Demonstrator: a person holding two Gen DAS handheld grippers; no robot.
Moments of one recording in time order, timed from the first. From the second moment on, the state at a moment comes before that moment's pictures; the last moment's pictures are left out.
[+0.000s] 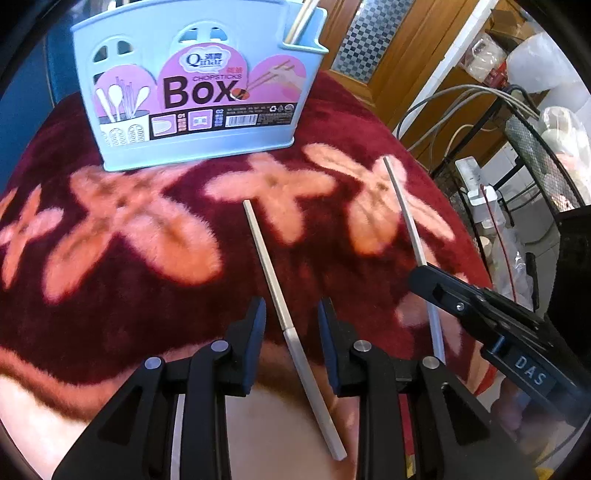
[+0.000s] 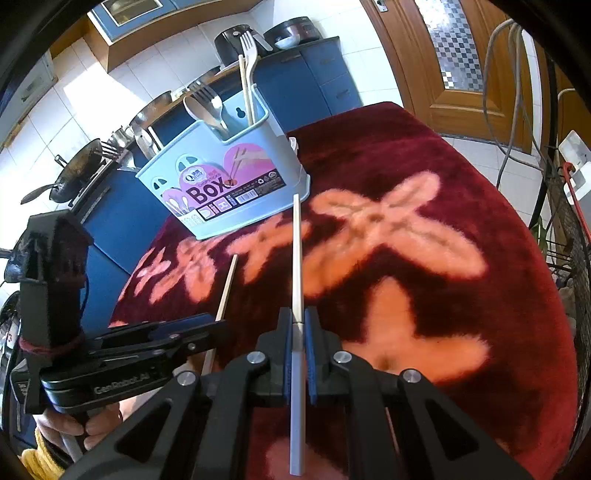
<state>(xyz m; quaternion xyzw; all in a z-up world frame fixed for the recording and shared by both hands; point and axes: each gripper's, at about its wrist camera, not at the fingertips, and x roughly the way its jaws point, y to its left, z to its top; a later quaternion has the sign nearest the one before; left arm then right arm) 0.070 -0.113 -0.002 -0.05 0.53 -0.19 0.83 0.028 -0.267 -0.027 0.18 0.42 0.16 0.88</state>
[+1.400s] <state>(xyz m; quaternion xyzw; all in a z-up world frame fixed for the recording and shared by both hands) 0.115 -0.015 0.156 -0.11 0.19 -0.12 0.97 0.066 -0.226 0.055 0.17 0.25 0.23 0.92</state>
